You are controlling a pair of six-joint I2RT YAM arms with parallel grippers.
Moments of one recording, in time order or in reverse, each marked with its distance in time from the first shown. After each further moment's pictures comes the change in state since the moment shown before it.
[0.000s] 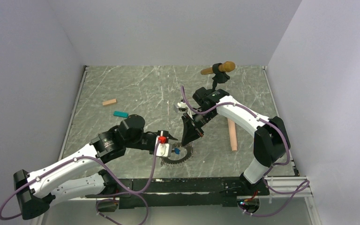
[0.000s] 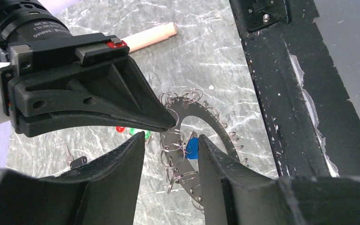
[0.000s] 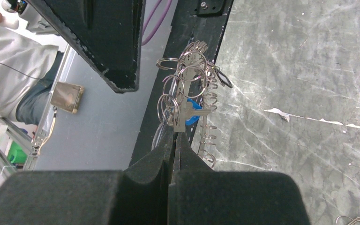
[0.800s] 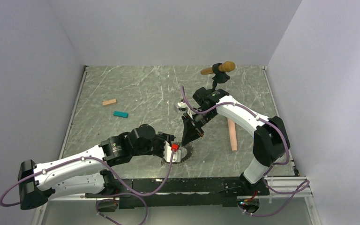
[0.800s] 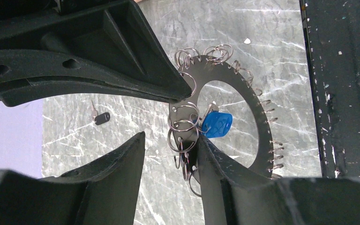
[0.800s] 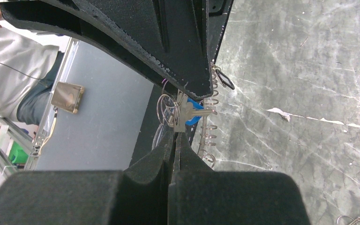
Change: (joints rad) left arm -0.140 0.042 -0.052 0.013 -0.404 0.064; right arm 0.000 0.003 0.000 -0.002 0.000 0.000
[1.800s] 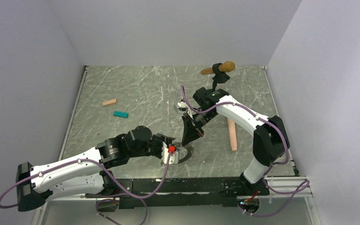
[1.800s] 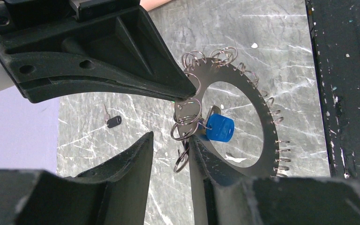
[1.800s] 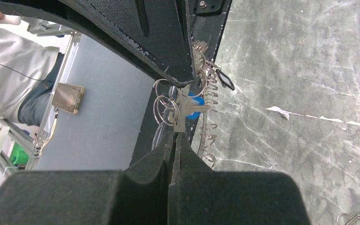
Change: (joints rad) left arm -0.011 -0.049 -0.025 0.027 -0.007 0.019; right arm -0.002 0.004 0.000 -0.006 -0.002 -0.004
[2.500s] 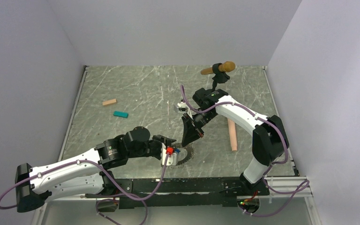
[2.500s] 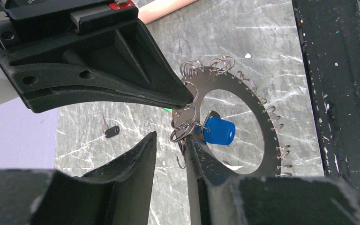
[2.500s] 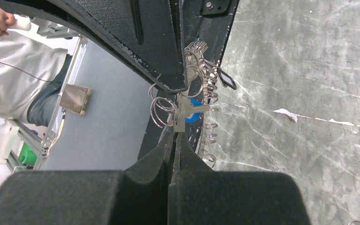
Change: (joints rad) left arm 0.000 -0.018 -0.024 0.037 0.045 -0.003; right arm 0.000 0.010 0.000 -0.019 -0.019 -0.006
